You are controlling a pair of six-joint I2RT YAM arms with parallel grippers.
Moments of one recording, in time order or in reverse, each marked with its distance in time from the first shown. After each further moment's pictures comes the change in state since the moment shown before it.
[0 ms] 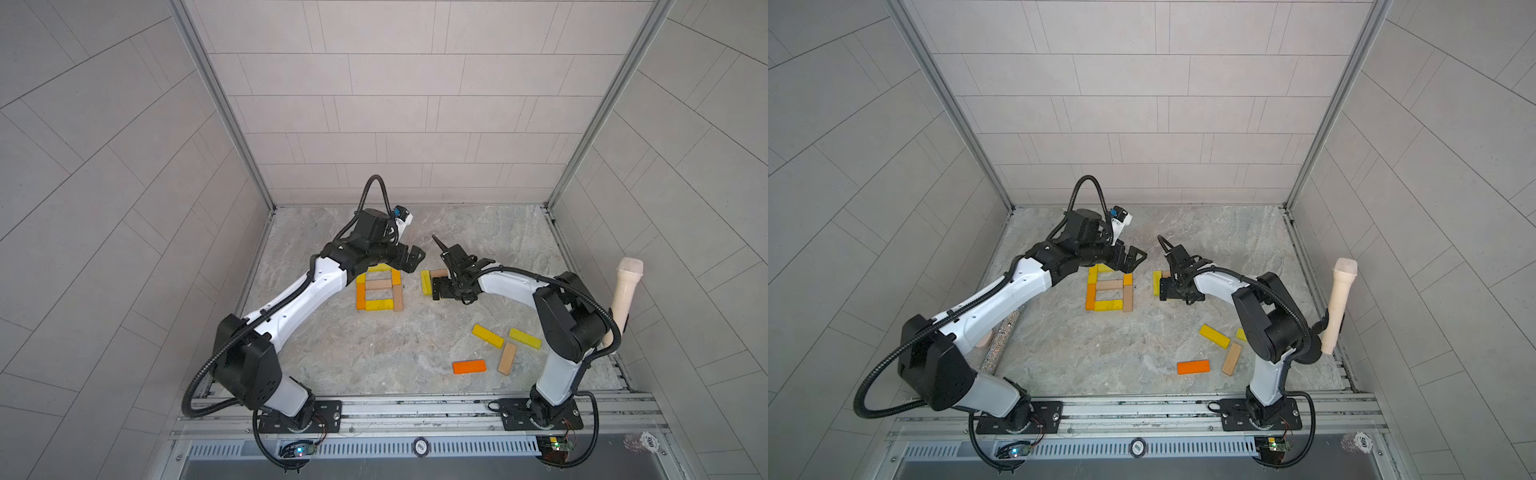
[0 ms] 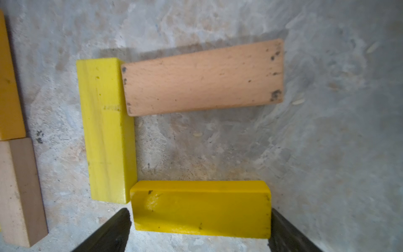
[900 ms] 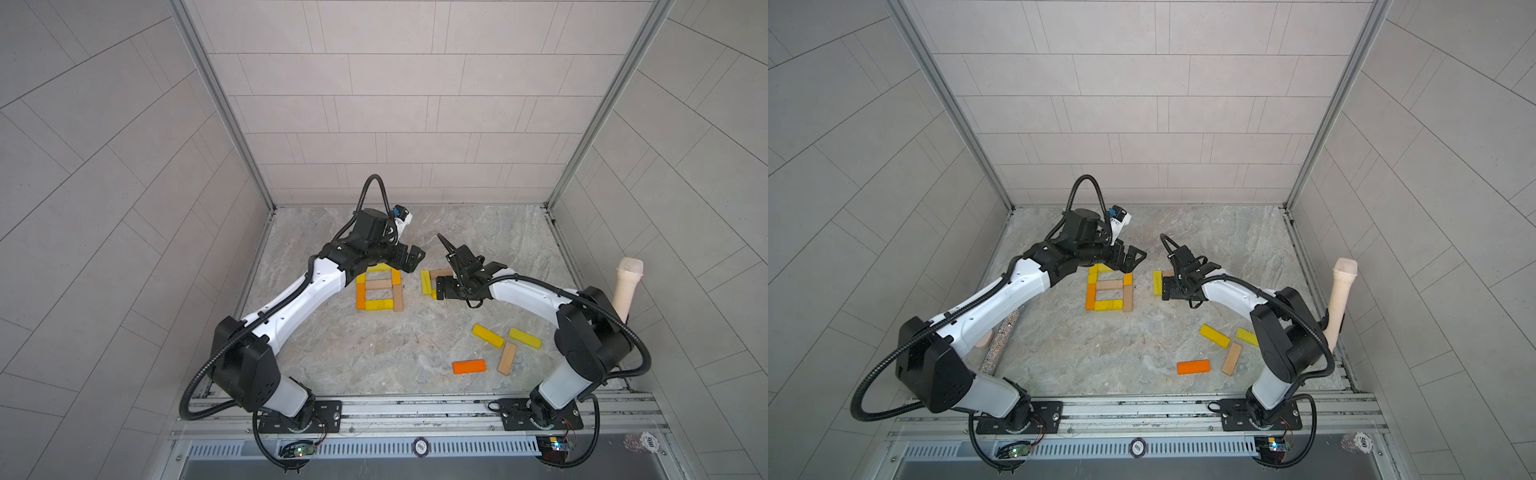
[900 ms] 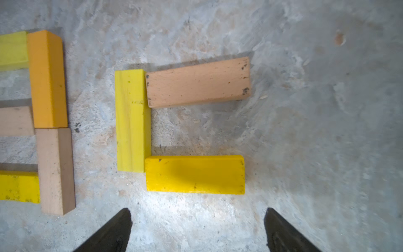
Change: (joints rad) left arm 0.000 -0.016 -0.002 0.000 0.000 0.000; right arm 0.035 -0.196 -0.088 -0.021 0.074 0.006
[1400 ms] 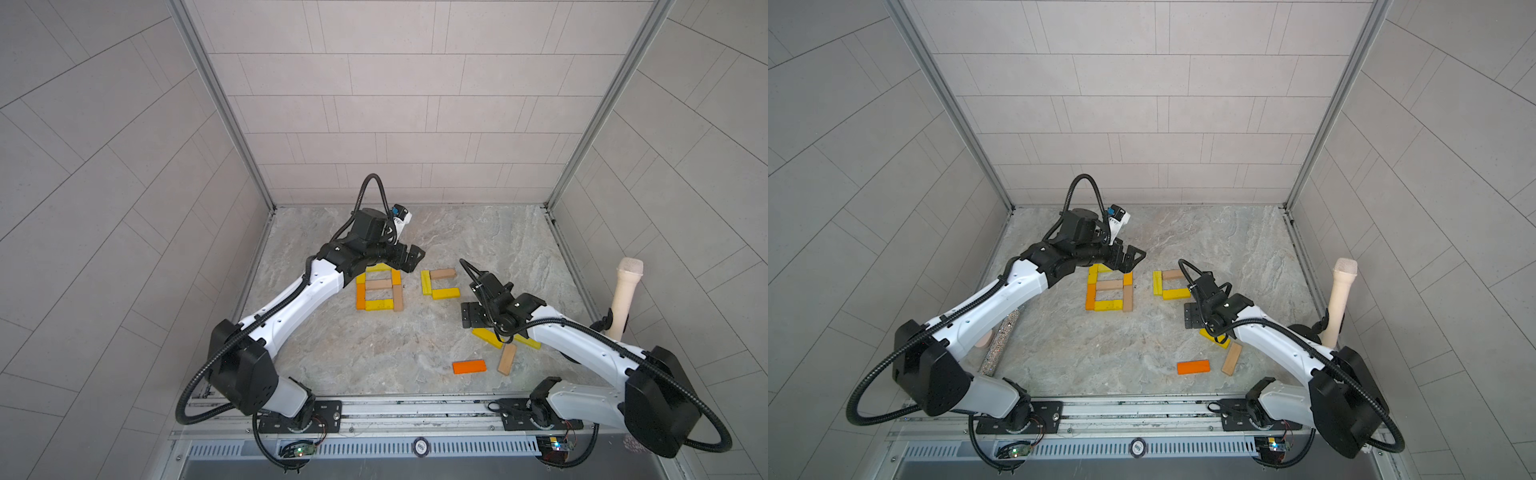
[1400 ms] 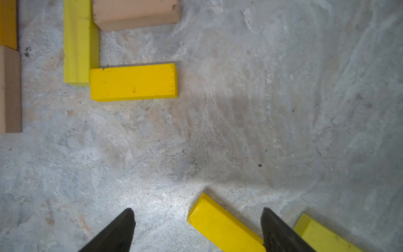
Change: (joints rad) left arm 0.000 -0.016 -0.003 0.001 0.004 0.000; right arm 0.032 -0.412 -0.327 -0.119 0.117 0.007
